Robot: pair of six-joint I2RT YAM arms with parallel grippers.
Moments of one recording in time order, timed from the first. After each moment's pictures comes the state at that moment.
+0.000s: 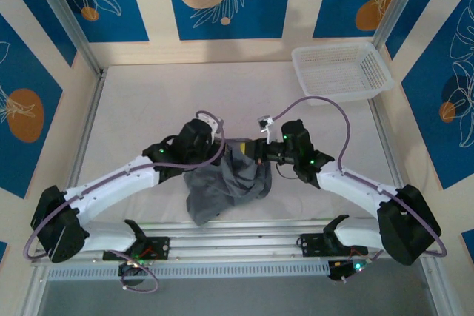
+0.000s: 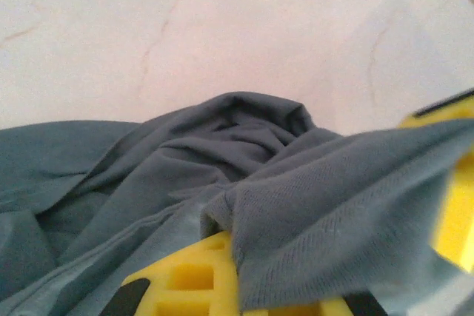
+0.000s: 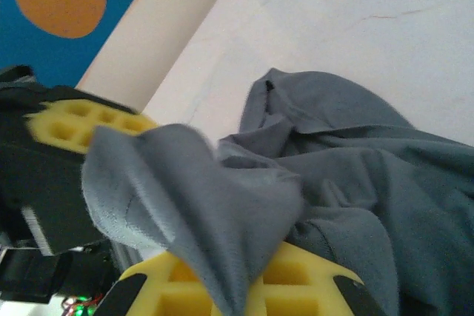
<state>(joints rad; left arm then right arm) -0.80 1.25 0.94 -0.38 -0.01 -0.46 0.58 1.22 0.63 0.17 -0.49 0.55</state>
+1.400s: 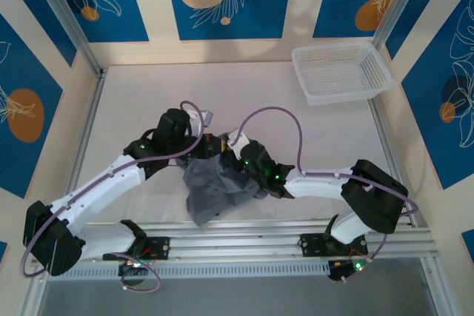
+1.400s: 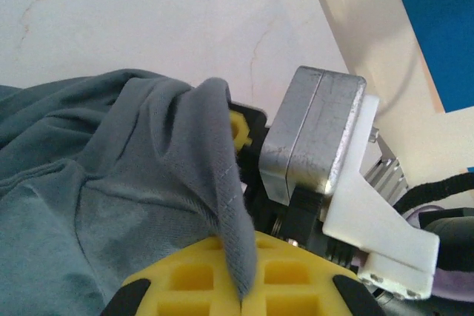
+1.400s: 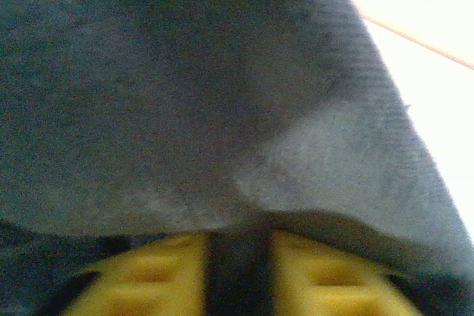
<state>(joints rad) -0.66 1.17 0.94 -0.39 0.39 -0.60 0.97 1.49 0.66 0.40 0.39 -0.02</state>
